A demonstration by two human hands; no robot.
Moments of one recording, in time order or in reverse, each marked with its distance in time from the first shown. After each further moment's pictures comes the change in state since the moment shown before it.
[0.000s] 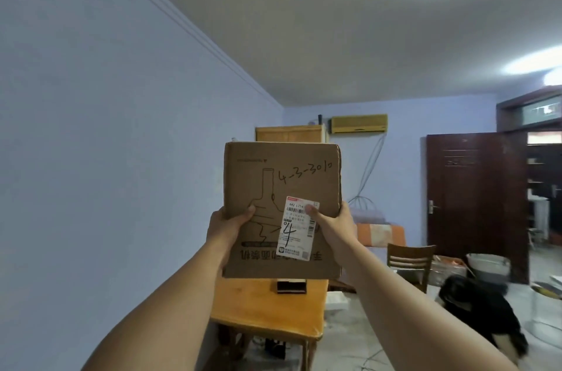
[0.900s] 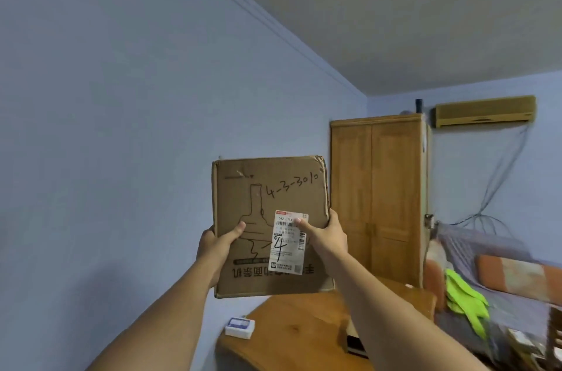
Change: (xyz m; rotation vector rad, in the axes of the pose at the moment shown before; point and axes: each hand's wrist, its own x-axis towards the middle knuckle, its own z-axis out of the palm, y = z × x) left_hand 0.350 -0.161 -0.017 0.102 0.477 -0.107; right_hand 0.361 0.162 0.230 -0.028 -0.376 -0.008
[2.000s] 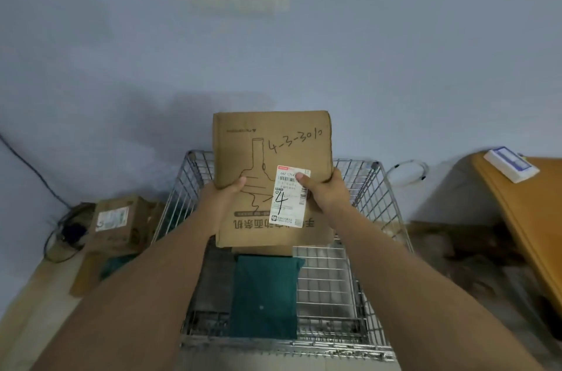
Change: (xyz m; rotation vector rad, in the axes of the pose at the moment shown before) left_hand -0.195 -0.391 -0.407 -0.057 0.834 -0.572; right_hand -0.273 0.303 0.470 -0.152 -1.131 0.399
